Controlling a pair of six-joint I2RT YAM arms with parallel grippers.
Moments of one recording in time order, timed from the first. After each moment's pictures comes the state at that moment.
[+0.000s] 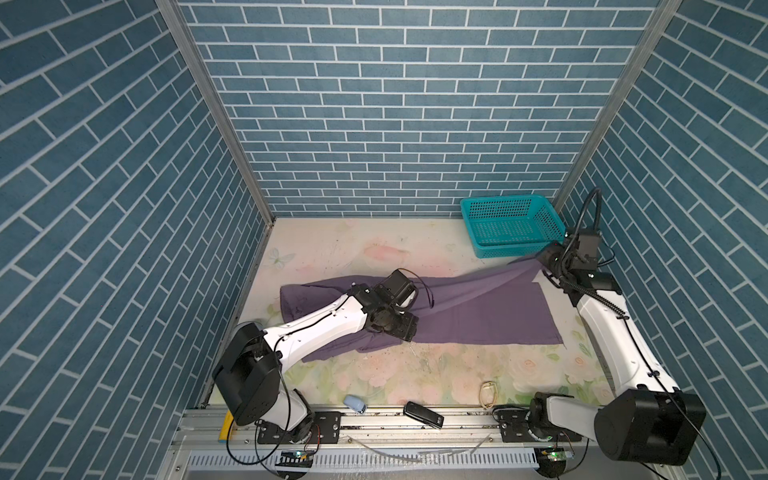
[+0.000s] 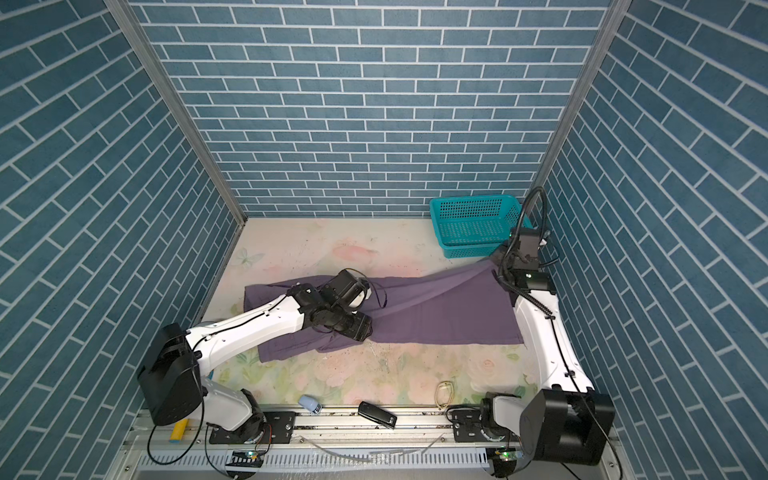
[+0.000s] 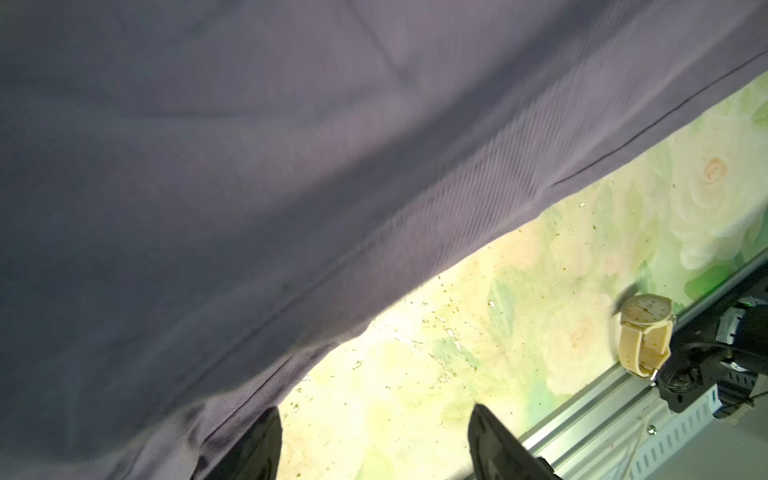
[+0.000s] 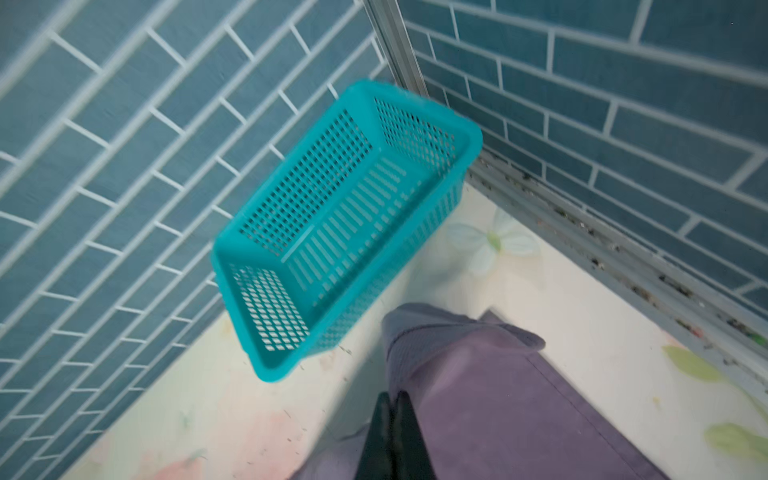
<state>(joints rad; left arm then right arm) -0.84 1.52 1.13 -0.76 0.13 -0.42 -0.03 1.24 1.18 -0.47 0.18 0.65</state>
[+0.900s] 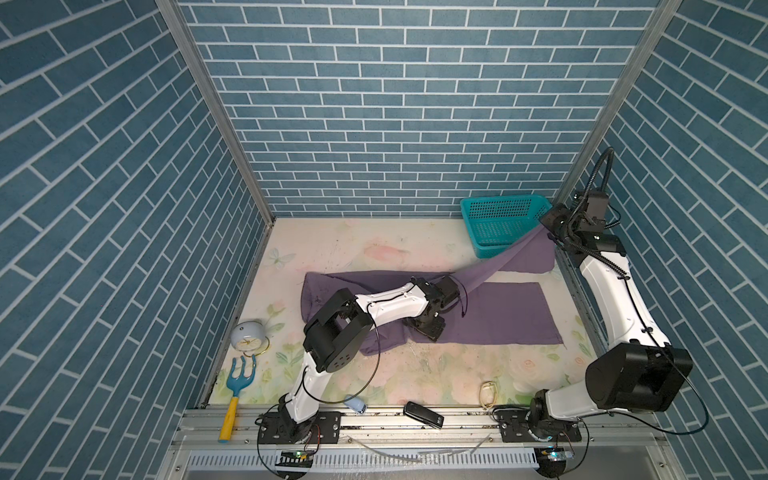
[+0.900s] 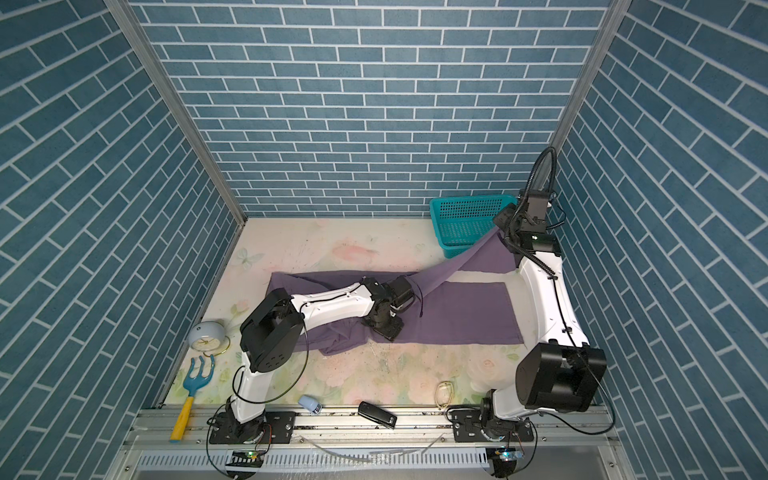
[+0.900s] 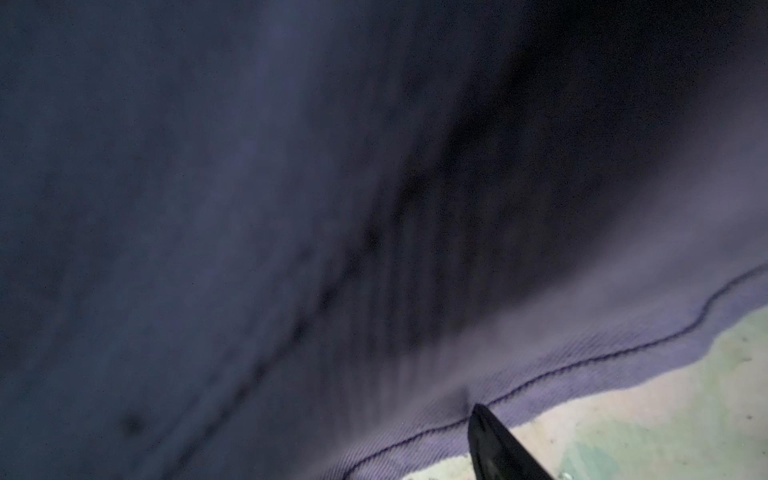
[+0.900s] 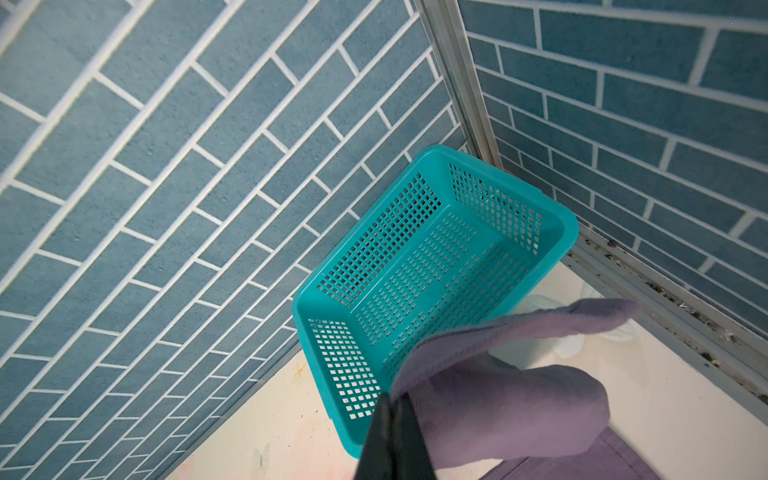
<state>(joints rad) -0.95 2.08 1.53 -0.90 -0.02 -0.37 -0.04 1.47 1.48 -0.48 0.08 0.65</state>
